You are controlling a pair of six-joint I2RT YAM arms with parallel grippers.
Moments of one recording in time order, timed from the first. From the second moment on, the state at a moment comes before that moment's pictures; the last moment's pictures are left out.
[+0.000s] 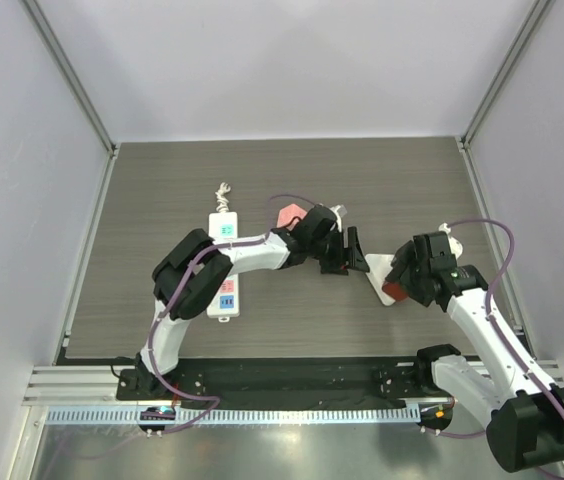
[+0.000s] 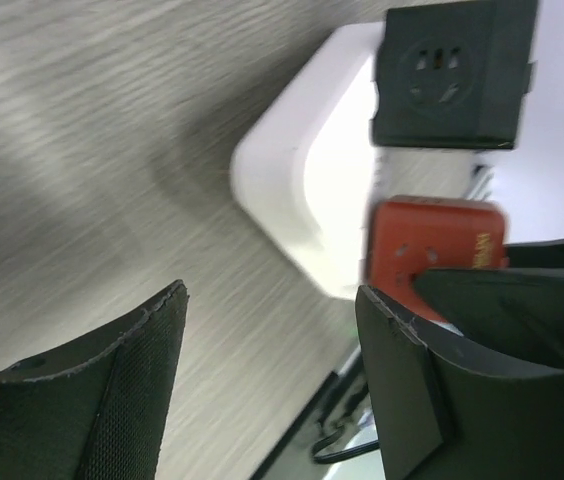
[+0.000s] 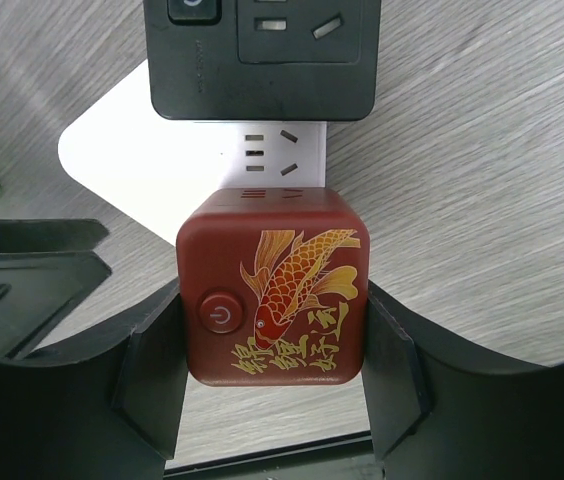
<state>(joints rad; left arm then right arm) -0.89 2.08 1.39 0.01 0.36 -0.90 0.17 0.90 0.65 -0.76 0.12 0.77</state>
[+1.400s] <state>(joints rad) -0.95 2.23 1.48 0.23 0.25 -1.04 0.16 0.82 0.56 -0.69 0.08 0.92</state>
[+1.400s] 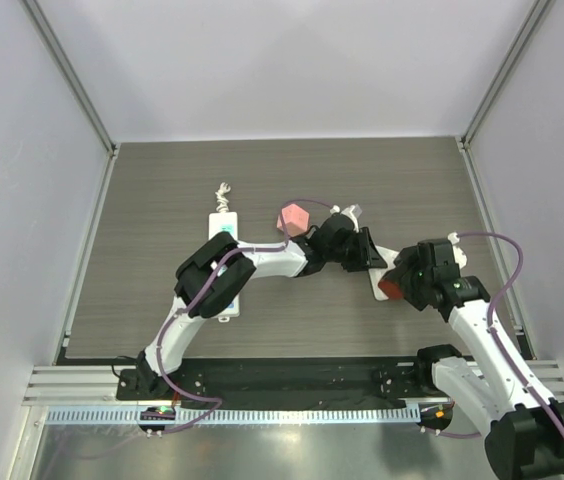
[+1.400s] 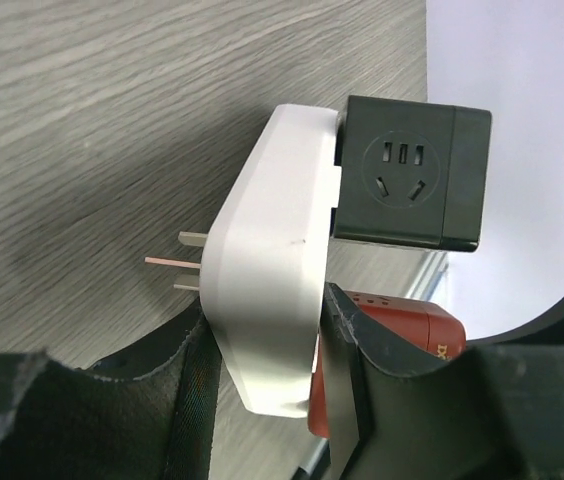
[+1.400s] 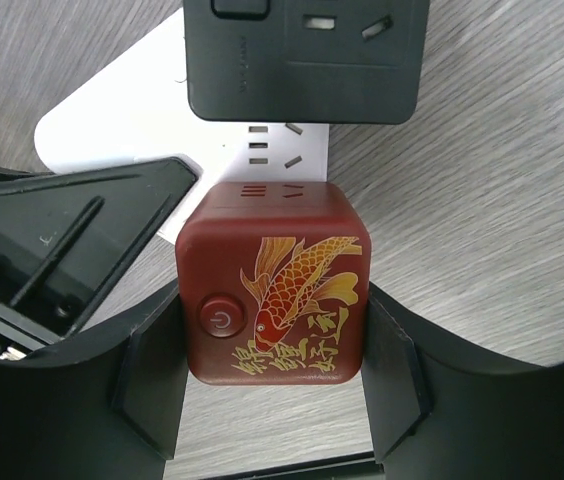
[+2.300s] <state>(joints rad) -0.98 2.18 1.44 0.29 0.16 -0.92 0.03 0.80 0.59 -0.73 -0.09 0.81</state>
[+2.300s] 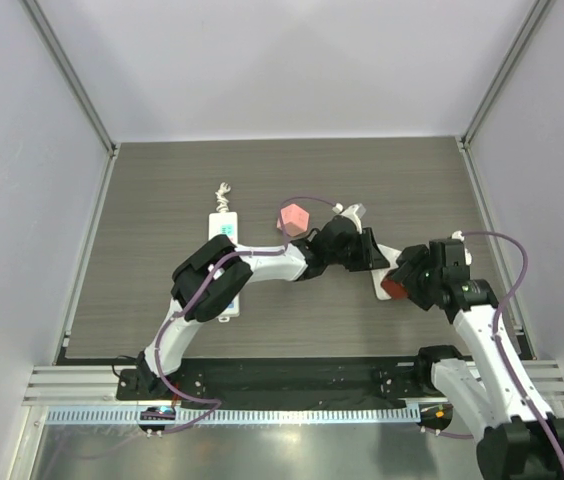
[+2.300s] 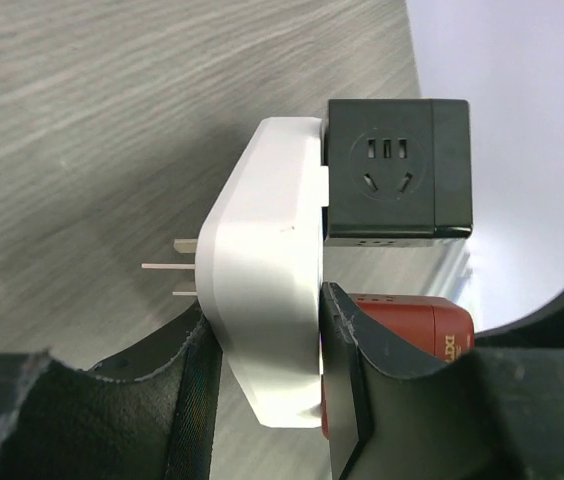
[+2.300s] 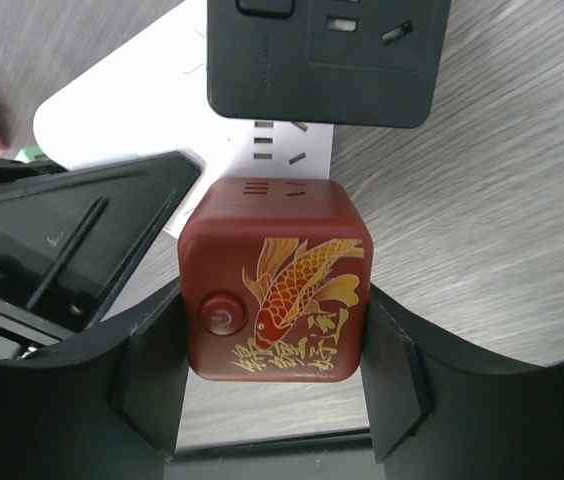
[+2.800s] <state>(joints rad) -0.96 2.19 1.45 0.25 0.17 -0.97 0.25 0.88 0.67 -0.75 0.18 0.91</state>
